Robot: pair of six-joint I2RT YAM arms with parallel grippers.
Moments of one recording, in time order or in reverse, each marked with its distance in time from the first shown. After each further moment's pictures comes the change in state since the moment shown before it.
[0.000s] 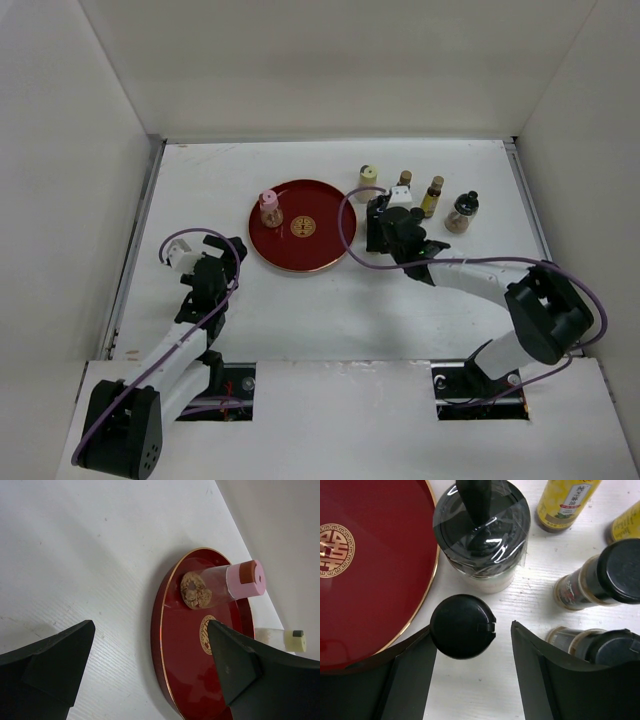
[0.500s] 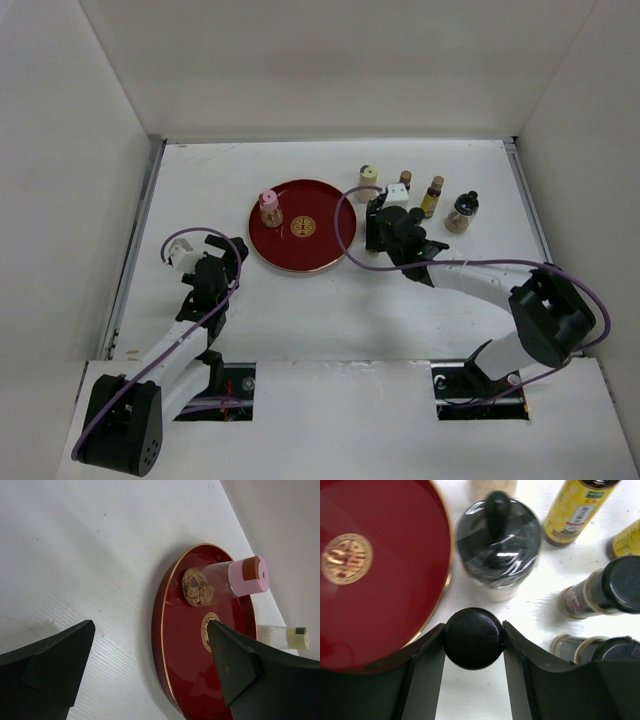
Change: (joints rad) left arm -0.002 0.028 0.000 0.017 0.011 0.000; right arm 0.023 0.001 0.023 0.020 0.021 -0.016
